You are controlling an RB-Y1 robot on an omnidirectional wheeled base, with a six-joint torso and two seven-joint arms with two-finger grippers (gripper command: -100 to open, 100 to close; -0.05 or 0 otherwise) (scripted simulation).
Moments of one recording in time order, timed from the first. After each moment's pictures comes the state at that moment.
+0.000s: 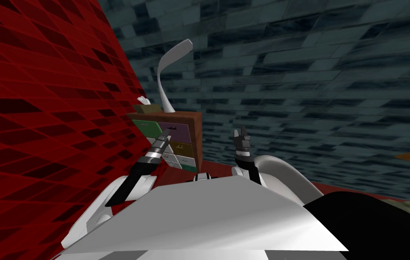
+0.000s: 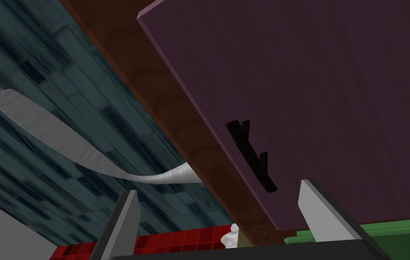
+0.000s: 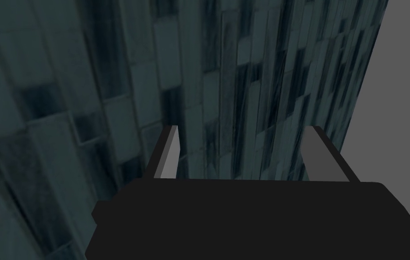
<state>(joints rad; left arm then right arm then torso) 0.44 0.39 -0.01 -2.47 -0.14 0.07 0.07 0.52 0.02 0.04 -2.35 0.02 -0.48 0.08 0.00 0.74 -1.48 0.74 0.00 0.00</state>
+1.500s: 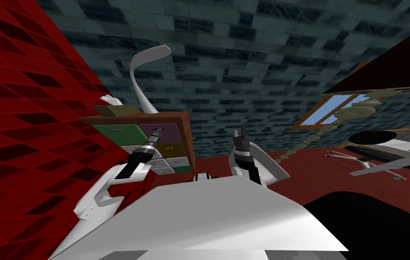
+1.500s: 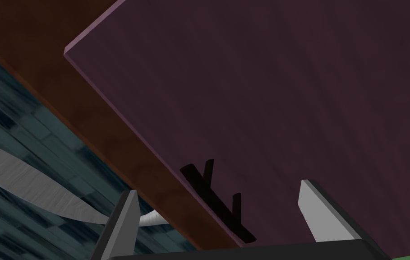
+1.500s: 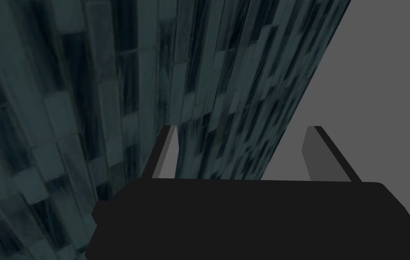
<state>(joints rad) 0.28 0.48 0.16 -2.27 -0.13 0.23 0.11 0.52 0.02 0.04 -2.35 0.02 -0.48 0.08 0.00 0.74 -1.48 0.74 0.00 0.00</state>
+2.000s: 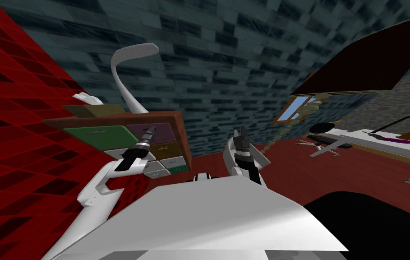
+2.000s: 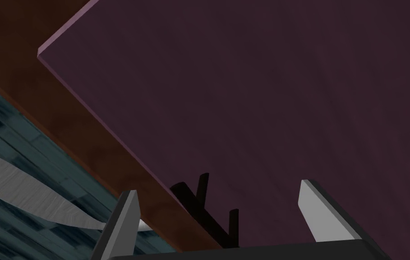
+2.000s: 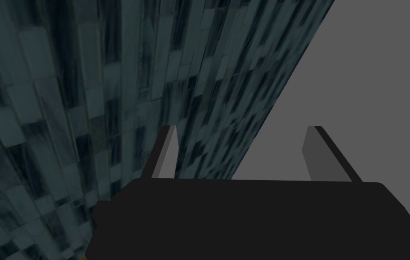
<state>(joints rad) 0.18 0.49 0.26 -2.13 -0.12 0.24 0.11 0.52 0.02 0.04 -2.35 0.02 -0.48 0.08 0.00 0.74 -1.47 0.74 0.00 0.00</state>
